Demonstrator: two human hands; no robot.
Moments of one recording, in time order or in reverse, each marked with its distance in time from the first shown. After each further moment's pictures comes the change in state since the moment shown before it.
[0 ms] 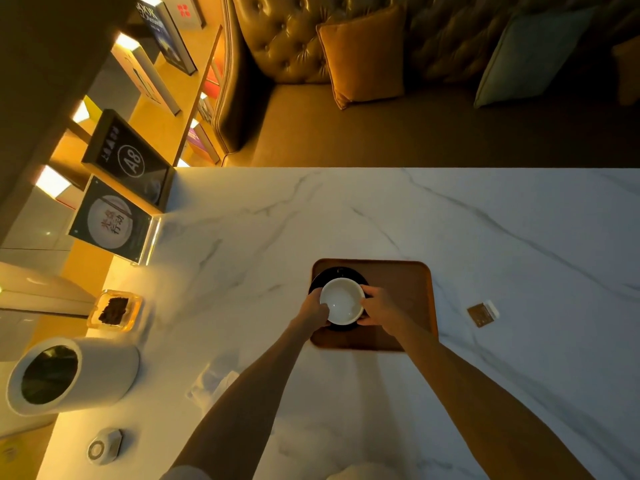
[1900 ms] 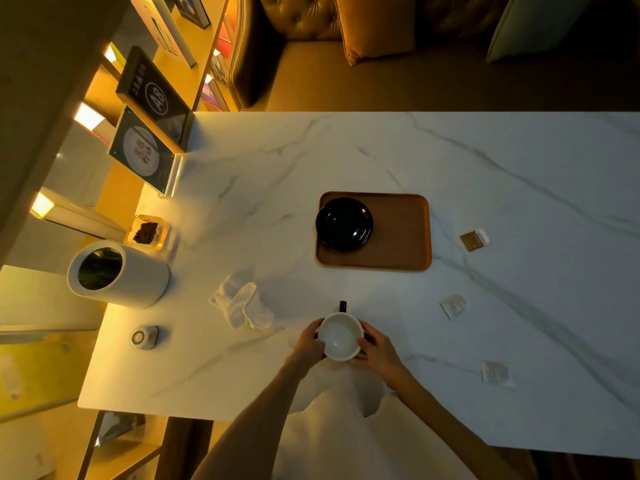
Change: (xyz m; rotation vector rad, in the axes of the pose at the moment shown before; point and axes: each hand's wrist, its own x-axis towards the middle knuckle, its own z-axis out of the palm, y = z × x) left_hand -0.166 -0.184 0.074 -0.240 -0.029 -0.185; right_hand -0.141 0.239 0.047 0.062 -0.078 -0.098
